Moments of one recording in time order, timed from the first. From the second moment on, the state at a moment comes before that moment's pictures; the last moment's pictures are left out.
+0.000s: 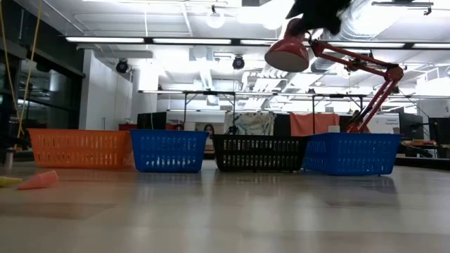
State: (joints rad) left arm -0.20 1.03 0.93 0.13 -0.55 -0.18; right arm 0.15 1.14 1.00 -0.44 0.38 0.38
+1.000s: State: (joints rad) left arm -0.10 1.15 0.93 0.17 -0.14 -0.11; right arm 0.25 1.07 1.00 -0.07 0.32 0.29
